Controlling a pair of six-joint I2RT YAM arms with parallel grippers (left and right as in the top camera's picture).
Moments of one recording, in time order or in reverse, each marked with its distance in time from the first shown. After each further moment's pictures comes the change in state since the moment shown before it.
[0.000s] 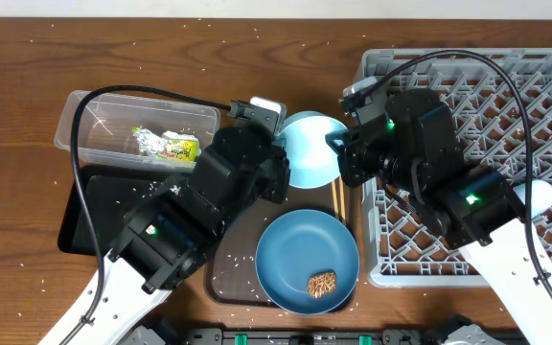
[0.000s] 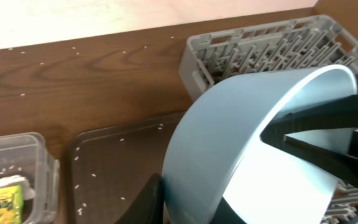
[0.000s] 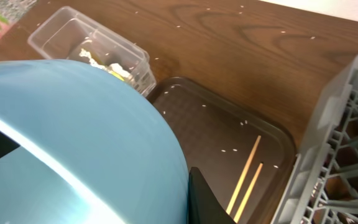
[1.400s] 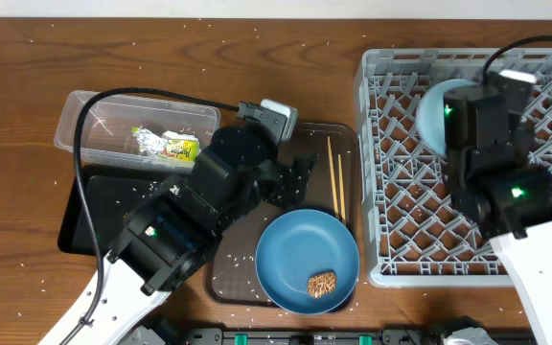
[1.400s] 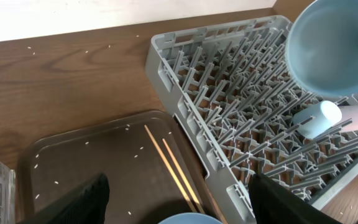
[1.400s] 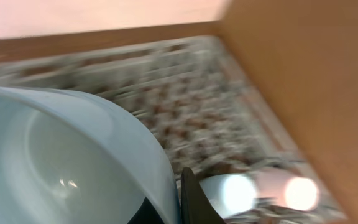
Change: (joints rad) left arm -0.001 -0.003 0.000 0.029 0.122 0.000; right arm -0.251 -0.027 0.000 -0.167 1.015 0.137
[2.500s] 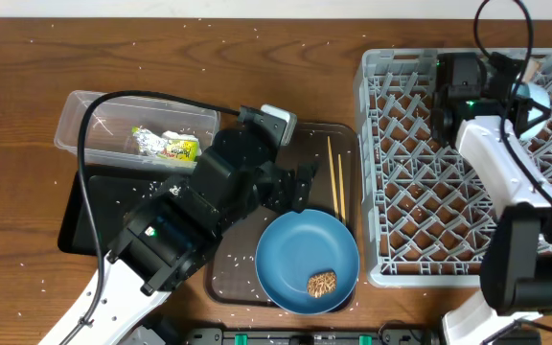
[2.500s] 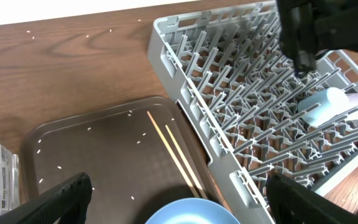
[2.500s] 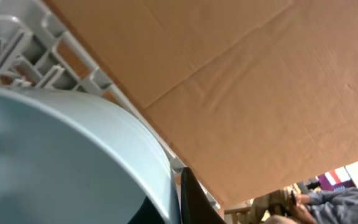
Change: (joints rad) left arm 0.000 0.000 0.000 -0.054 0.007 0.000; right arm -0.230 0.591 -0.002 0.418 0.563 -0.186
